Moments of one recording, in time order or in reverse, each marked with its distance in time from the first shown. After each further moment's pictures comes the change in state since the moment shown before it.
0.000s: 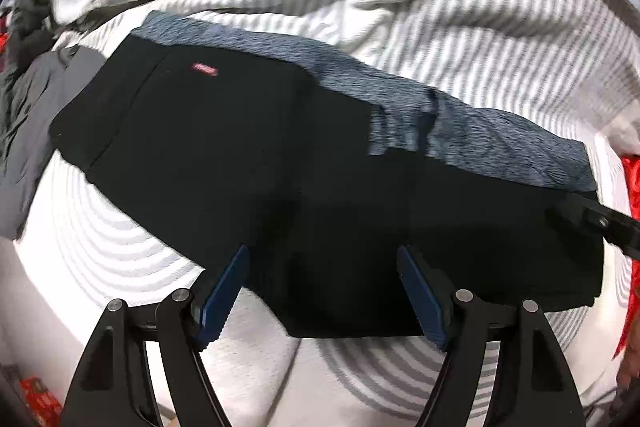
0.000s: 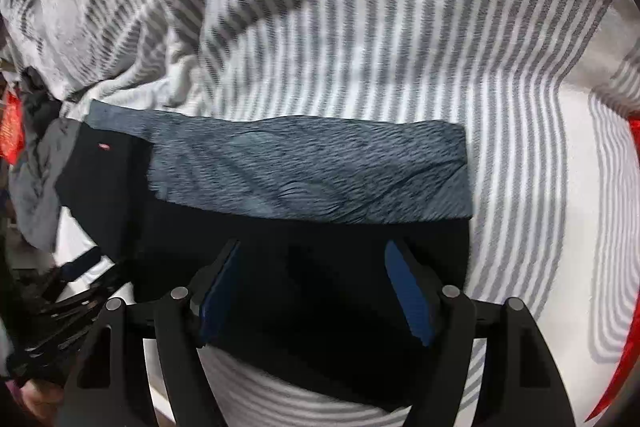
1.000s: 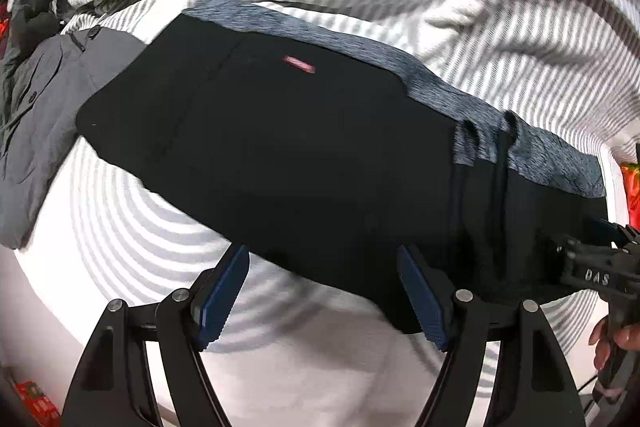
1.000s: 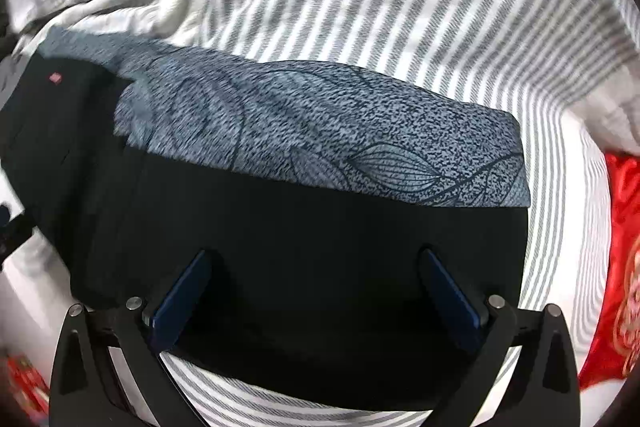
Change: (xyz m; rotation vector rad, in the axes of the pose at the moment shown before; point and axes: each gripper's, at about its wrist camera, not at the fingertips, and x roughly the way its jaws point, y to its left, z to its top) left arm 0.004 0.092 0.002 -0.010 -0.005 -0.060; right arm 0.056 0.063 -0.008 -0.089 0.057 -0.335
